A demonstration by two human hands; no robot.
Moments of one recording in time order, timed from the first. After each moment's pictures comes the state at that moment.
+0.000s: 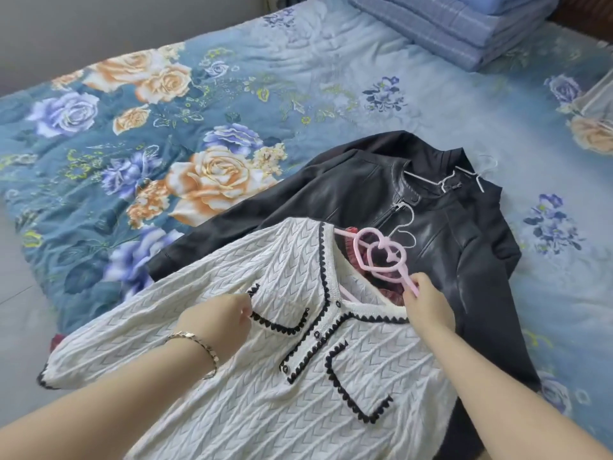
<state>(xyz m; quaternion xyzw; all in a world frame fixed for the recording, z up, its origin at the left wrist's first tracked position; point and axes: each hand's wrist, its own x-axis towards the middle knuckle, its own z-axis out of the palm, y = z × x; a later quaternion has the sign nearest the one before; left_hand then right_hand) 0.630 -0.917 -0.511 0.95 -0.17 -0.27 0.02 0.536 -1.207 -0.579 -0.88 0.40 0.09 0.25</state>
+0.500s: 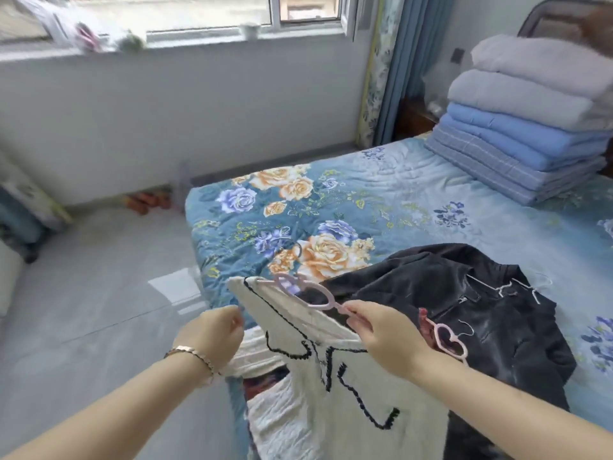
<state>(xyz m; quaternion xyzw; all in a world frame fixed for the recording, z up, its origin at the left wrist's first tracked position) 0.567 -0.708 -0.300 0.99 0.00 -0.12 0.12 0.536 -0.962 -0.302 -0.94 -0.07 0.07 0.33</state>
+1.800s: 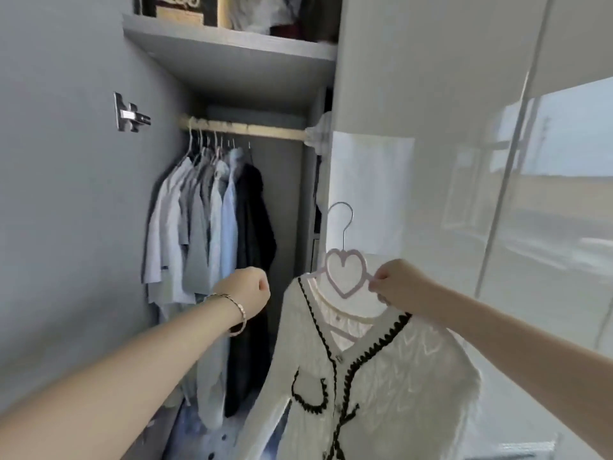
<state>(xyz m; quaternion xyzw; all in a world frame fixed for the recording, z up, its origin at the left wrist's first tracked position) -0.070 -0.101 0.032 0.62 0.74 0.26 0.02 0.174 -0.086 0.086 -0.58 -0.80 0.10 0.16</state>
